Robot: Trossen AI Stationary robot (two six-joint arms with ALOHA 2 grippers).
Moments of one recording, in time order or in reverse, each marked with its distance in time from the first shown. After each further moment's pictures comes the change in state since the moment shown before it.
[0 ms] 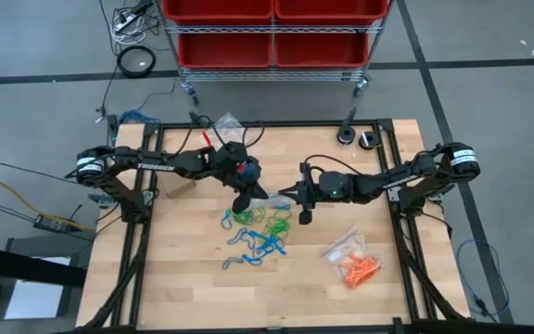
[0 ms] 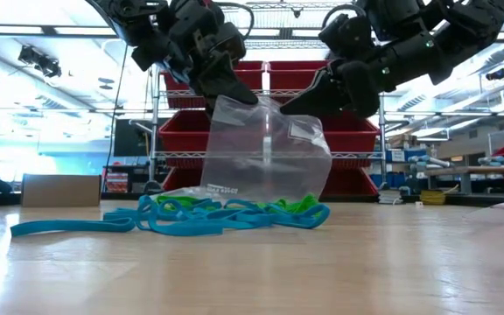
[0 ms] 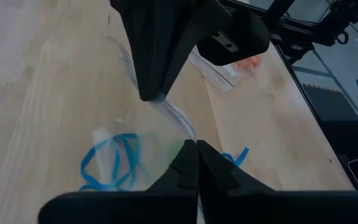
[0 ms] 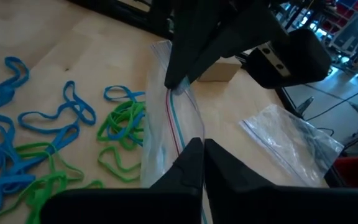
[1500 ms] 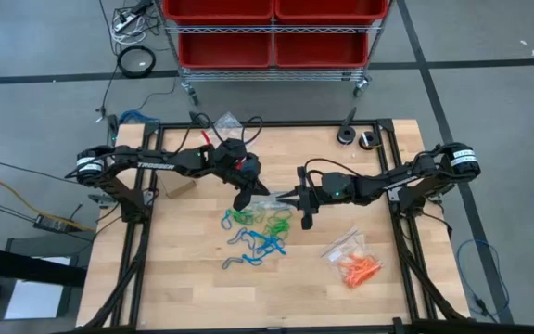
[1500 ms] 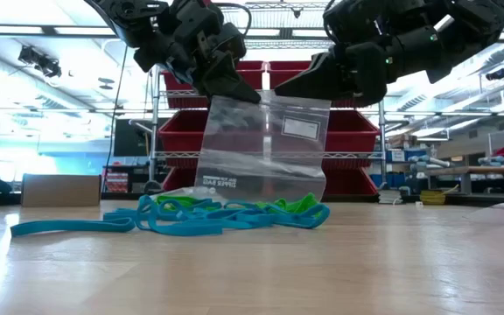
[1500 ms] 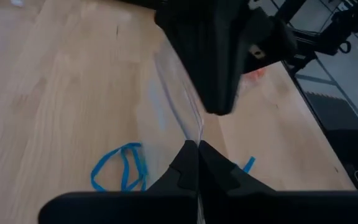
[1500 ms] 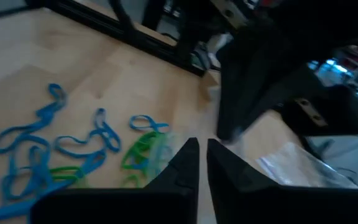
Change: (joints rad) left arm 0.022 0.000 0.000 0.028 0.000 0.000; right arm 0.016 0.000 0.000 0.079 -0.108 -0.056
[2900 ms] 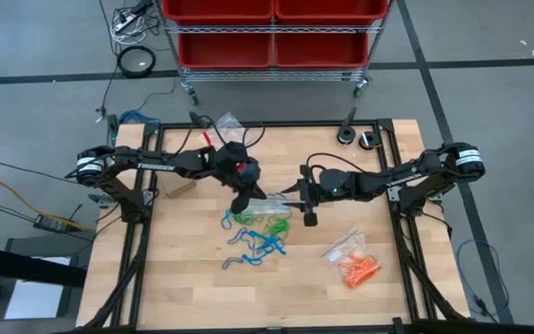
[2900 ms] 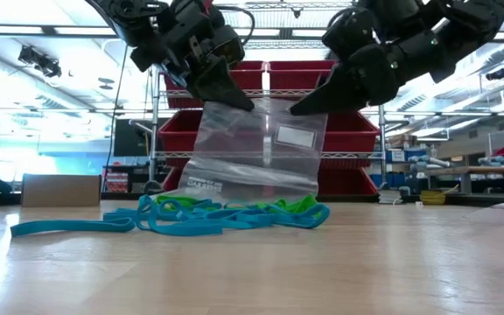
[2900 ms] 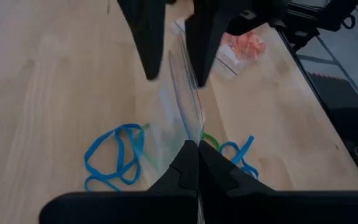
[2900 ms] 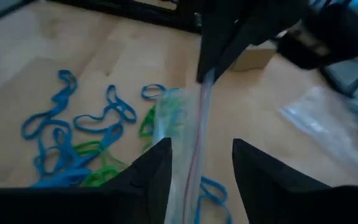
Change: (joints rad) left arm -0.018 0.000 0.000 -0.065 -0.002 0.055; right arm -0.043 -0.047 0.000 -0.192 -0.043 0.205
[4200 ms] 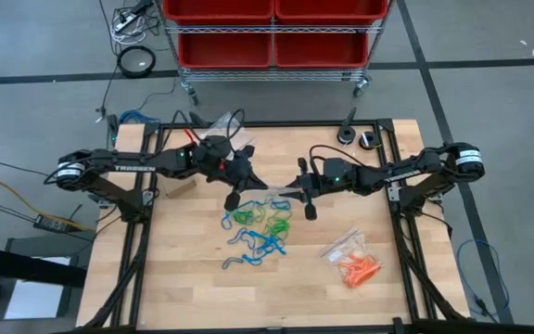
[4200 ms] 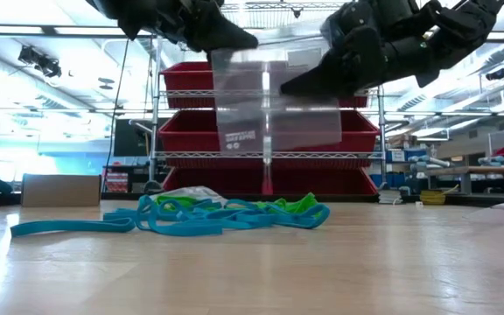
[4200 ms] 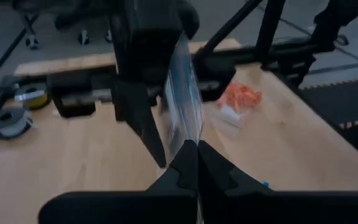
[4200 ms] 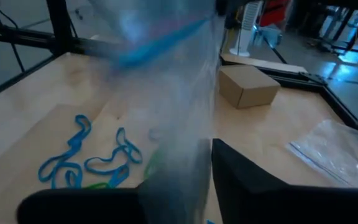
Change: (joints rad) left arm -0.035 -0.174 0.001 0.097 -0.081 0.185; right arm -0.088 -0.001 0.000 0.140 -0.181 0.030
